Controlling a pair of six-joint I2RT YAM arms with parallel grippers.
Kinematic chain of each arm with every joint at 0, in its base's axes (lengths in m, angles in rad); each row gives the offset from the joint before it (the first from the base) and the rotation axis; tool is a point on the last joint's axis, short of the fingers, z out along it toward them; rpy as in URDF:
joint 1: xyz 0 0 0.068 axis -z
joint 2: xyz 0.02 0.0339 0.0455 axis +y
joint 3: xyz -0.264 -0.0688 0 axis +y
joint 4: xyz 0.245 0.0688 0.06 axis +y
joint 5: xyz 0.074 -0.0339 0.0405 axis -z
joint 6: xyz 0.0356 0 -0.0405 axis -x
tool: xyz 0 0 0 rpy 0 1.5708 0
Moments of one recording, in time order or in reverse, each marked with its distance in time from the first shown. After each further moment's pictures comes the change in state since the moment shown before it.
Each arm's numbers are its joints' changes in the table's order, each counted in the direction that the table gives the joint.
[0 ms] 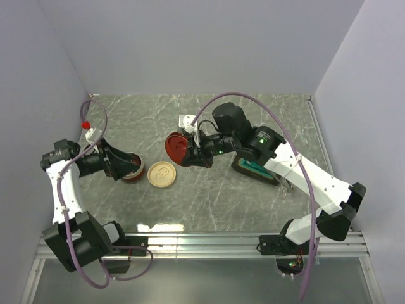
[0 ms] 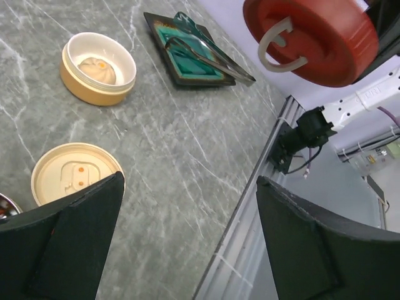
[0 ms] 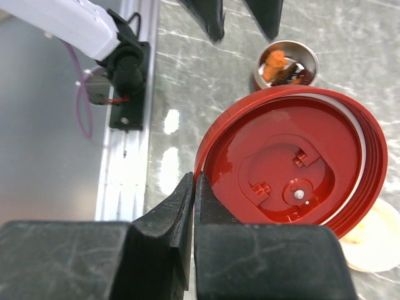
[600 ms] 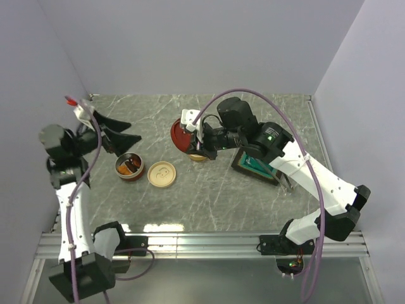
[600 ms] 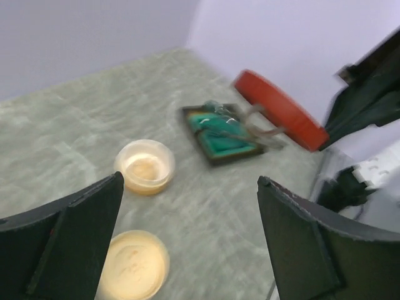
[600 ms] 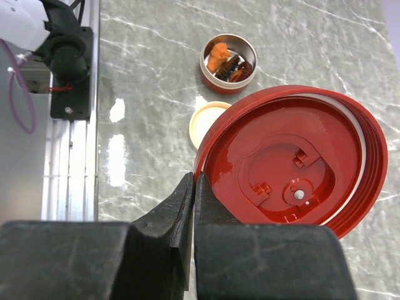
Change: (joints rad) left arm 0.105 -0.237 -0.016 -1.223 -0.180 1.207; right arm -0.013 -0.003 -0.111 0.100 0.178 0.142
